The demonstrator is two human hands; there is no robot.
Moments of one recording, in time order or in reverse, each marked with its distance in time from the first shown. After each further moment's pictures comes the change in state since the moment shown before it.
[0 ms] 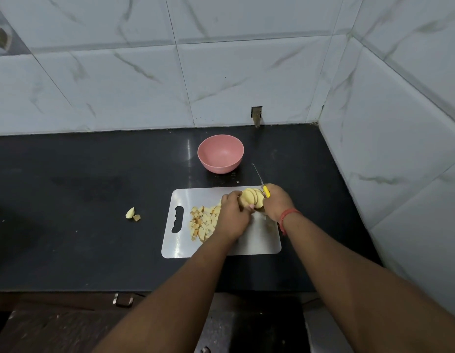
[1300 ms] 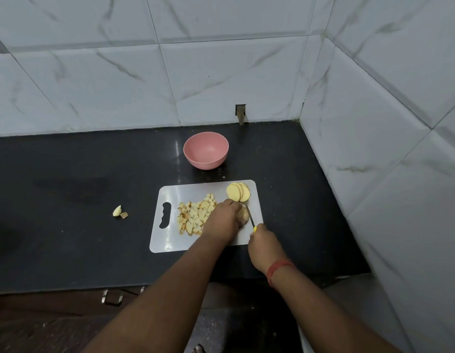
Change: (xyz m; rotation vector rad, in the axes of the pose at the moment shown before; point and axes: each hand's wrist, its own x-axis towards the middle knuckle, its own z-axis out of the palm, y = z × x) left_hand -0.012 -0.019 0.016 0.570 -0.139 0.302; right_hand -0.119 0.036 0.031 -0.223 -0.052 0.110
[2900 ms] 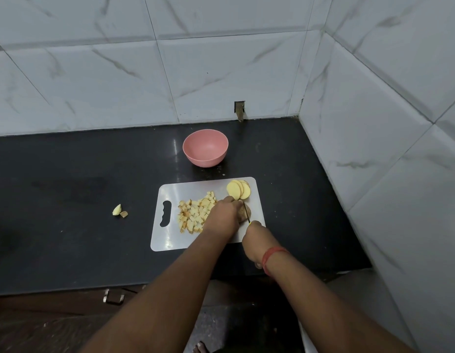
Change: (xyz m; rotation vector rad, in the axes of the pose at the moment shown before) left_hand 0.001 0.000 -0.005 0.079 -0.013 0.036; right_hand -0.011 -0.030 -0.028 -0.104 -0.122 -0.051
